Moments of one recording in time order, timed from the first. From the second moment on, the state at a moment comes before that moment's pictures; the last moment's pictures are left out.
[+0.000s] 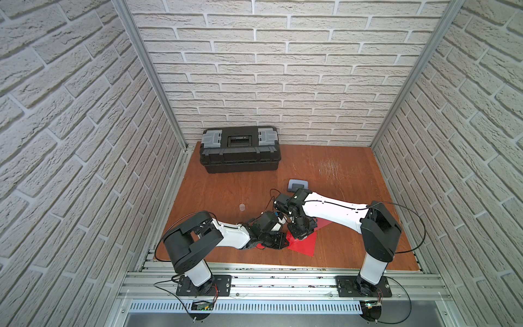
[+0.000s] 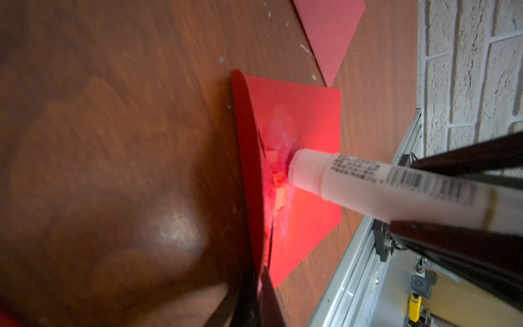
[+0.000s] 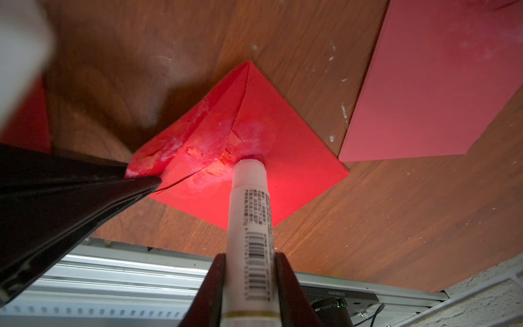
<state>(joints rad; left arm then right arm) -0.96 1.63 0.55 0.23 0.43 -0.75 0.85 1.81 1.33 -1.30 0.03 0.48</state>
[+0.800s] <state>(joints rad) -0.96 1.63 0.55 0.23 0.43 -0.75 0.86 1.79 1.30 -1.22 -0.08 0.49</state>
